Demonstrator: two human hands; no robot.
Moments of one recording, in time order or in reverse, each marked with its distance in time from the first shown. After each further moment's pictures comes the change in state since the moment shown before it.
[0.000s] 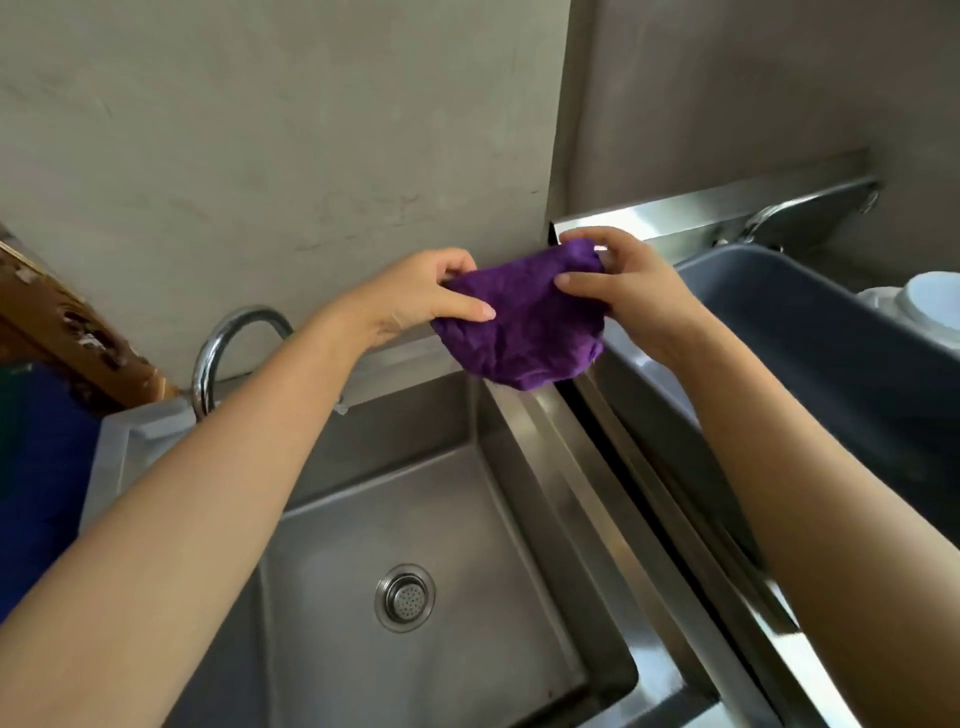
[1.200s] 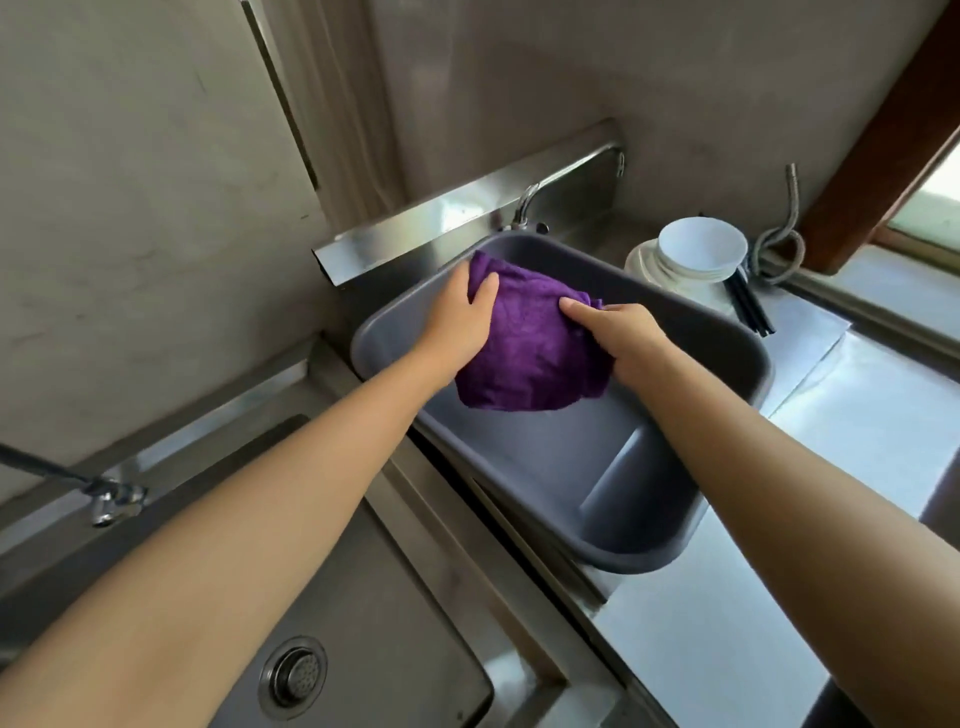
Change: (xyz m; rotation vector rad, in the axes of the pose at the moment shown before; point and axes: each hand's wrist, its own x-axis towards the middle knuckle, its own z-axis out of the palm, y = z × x) left_hand 0.136 0.068 0.251 0.066 0.176 0.050; right_hand -0.053 0.076 -0.223 -0.003 0.649 0.454
